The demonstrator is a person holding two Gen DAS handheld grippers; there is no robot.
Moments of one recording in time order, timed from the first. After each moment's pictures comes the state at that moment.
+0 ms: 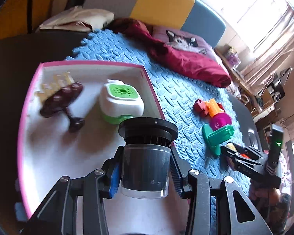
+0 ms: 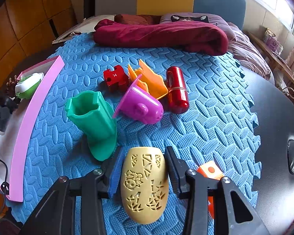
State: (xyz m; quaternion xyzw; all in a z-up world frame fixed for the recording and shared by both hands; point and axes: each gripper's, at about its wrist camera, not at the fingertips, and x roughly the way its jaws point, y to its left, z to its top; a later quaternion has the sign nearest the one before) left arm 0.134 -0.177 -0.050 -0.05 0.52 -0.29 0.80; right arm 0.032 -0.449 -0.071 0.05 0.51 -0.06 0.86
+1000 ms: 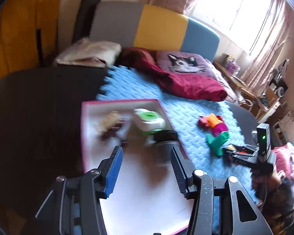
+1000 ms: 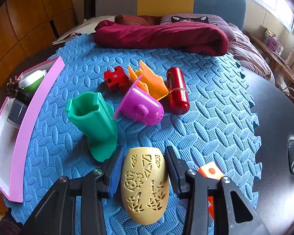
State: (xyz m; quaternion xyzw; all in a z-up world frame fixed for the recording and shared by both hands) left arm 0.105 -0.088 0.035 0.00 0.43 -0.27 0.86; right arm 0.032 -0.451 -0.071 0.05 0.50 -0.06 0.86
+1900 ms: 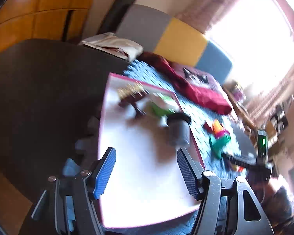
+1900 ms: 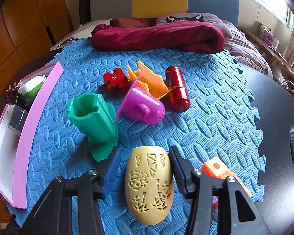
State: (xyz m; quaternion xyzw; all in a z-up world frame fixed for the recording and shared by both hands) left arm 0.047 -0.058 -0.025 -0.12 0.42 -0.24 0.87; right arm 0.028 -0.443 -0.072 0.07 0.50 -0.07 0.86
